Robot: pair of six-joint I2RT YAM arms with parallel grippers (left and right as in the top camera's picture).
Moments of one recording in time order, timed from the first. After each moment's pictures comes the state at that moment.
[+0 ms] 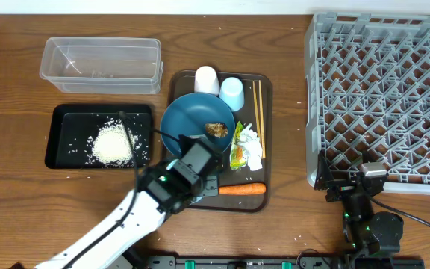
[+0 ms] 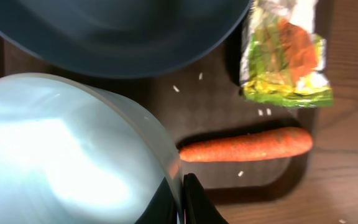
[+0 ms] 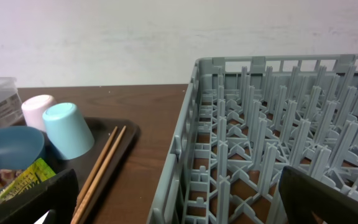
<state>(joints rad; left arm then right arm) -0.75 1.22 0.81 -0.76 -0.05 -0.78 0.01 0.01 0.01 -0.06 -0.12 0.09</state>
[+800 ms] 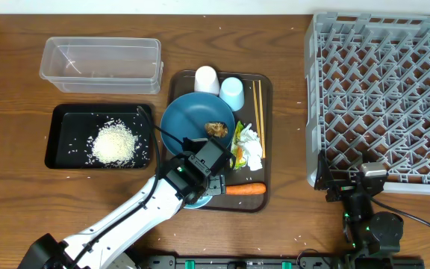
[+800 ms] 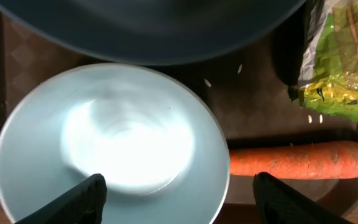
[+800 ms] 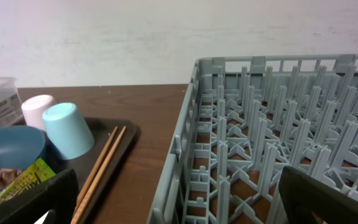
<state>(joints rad) -0.76 1.35 0.81 -0.76 -0.08 -0.83 0.01 0.01 0.01 -0.06 -0.12 0.09</state>
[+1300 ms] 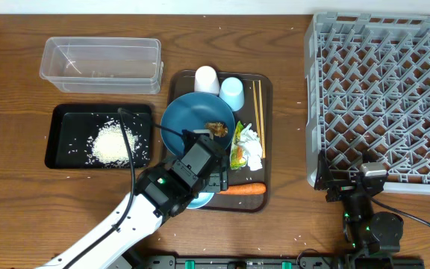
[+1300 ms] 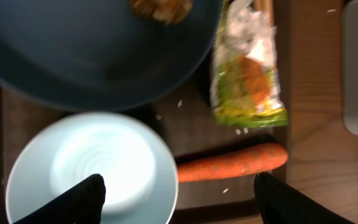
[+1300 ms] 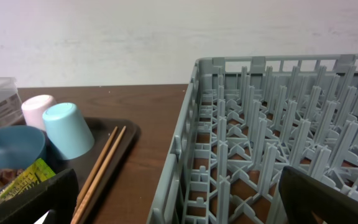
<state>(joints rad) -0.75 1.18 0.83 -0.69 -0.07 -0.70 0.01 0.01 0.01 -0.06 -0.12 0.09</state>
